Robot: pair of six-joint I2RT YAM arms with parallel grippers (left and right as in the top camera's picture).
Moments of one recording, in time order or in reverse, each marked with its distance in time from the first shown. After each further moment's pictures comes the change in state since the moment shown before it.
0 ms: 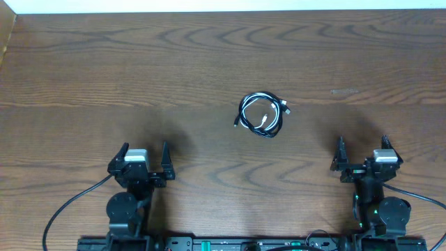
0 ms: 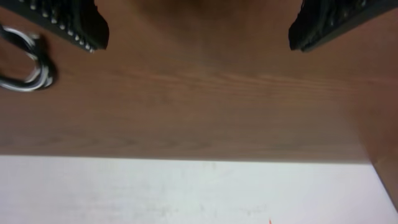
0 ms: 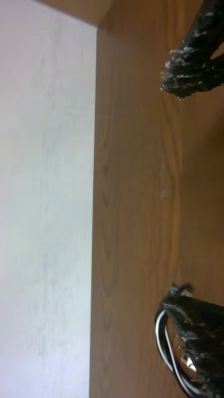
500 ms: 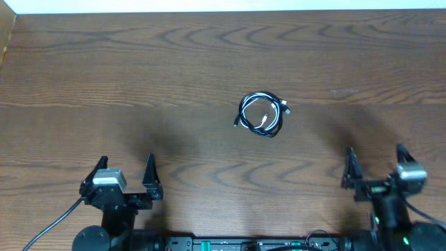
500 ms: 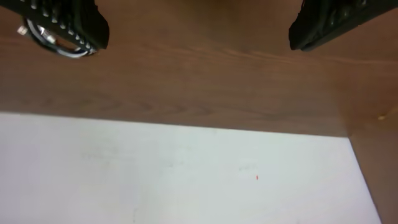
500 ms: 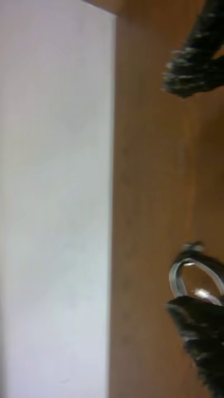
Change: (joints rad) left arm 0.000 0.018 0.468 -0.407 0.002 -0.037; right arm 0.000 0.000 0.498 -0.504 -0.066 0.043
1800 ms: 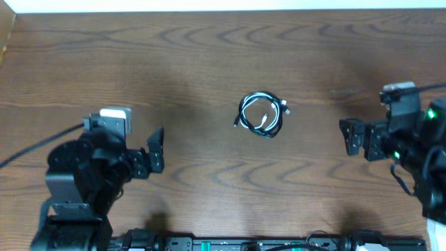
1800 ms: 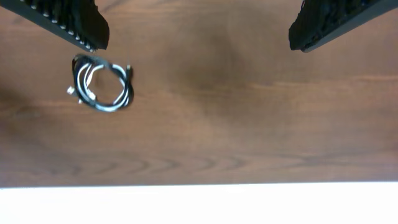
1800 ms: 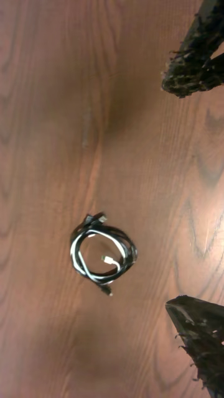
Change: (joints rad) left arm 0.000 0.695 0.589 -0.302 0.157 0.063; right arm 0.000 0.945 0.752 -0.565 -0.120 -0.128
